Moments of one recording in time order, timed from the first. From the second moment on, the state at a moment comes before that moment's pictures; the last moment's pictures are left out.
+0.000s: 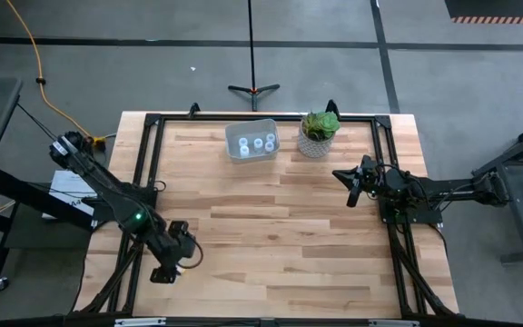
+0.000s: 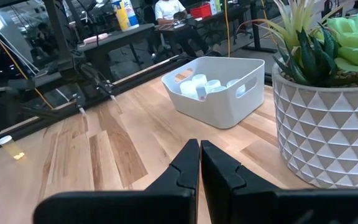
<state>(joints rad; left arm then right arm) -0.75 1.23 0.86 -0.73 0.04 -0.67 -0.01 0.23 0.01 0.06 0.39 0.38</state>
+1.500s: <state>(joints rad) -0.81 1.49 0.82 -0.68 0.10 -0.72 -0.01 0.23 0.01 0.06 0.39 0.36</state>
